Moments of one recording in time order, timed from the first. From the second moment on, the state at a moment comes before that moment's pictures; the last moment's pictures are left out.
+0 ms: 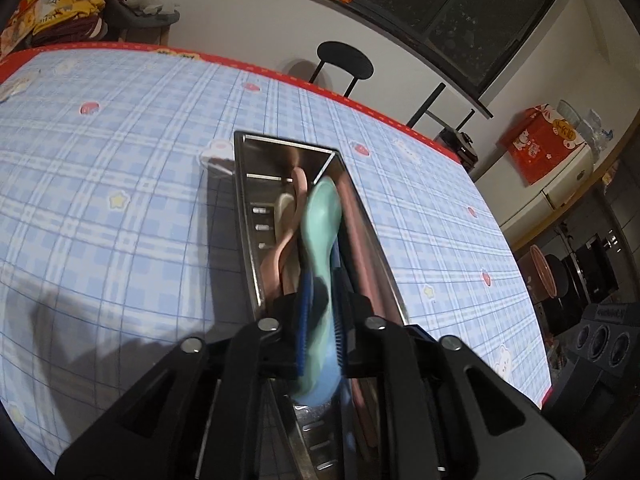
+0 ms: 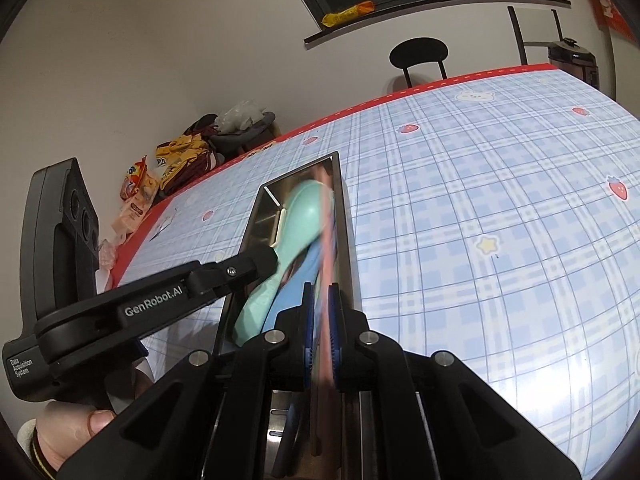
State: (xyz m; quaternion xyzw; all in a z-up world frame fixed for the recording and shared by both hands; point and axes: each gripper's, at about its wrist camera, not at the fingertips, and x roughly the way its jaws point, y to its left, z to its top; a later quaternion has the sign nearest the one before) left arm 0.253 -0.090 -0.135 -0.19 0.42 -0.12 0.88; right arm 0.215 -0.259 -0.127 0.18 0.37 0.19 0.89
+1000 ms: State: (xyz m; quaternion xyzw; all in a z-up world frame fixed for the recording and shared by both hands) left arm 0.089 -0.007 0.024 0.03 0.18 -0.03 0.98; right arm 0.080 -0.265 0.018 0.01 0.19 0.00 0.98
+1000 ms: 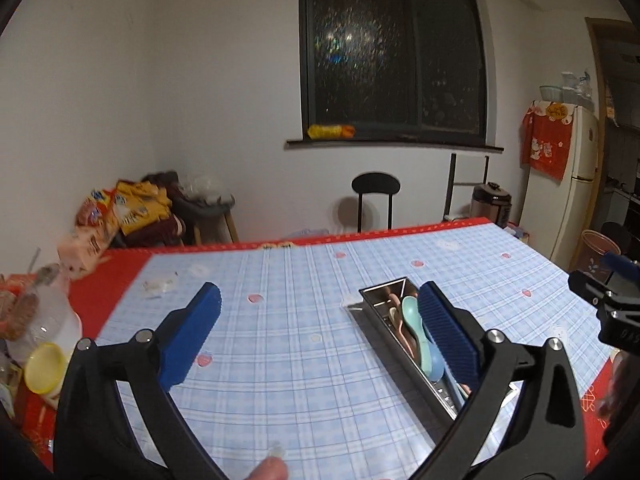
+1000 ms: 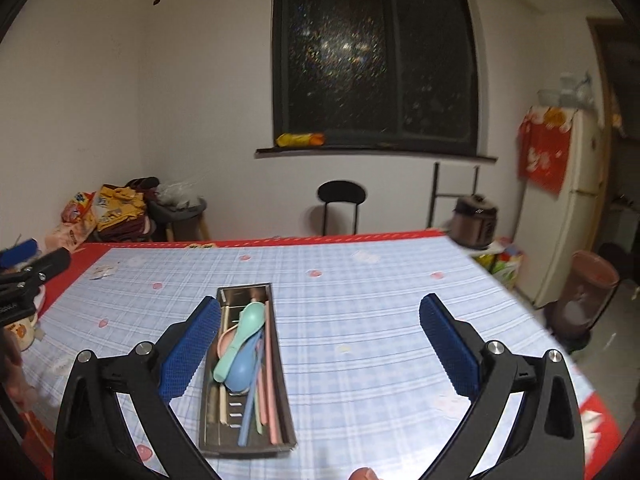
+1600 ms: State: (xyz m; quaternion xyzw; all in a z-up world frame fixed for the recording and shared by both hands) left arm 0.029 -0.006 0.030 0.02 0.16 -0.07 0.98; right arm 0.000 -0.243 0.049 -0.03 0.16 -0.06 0.98
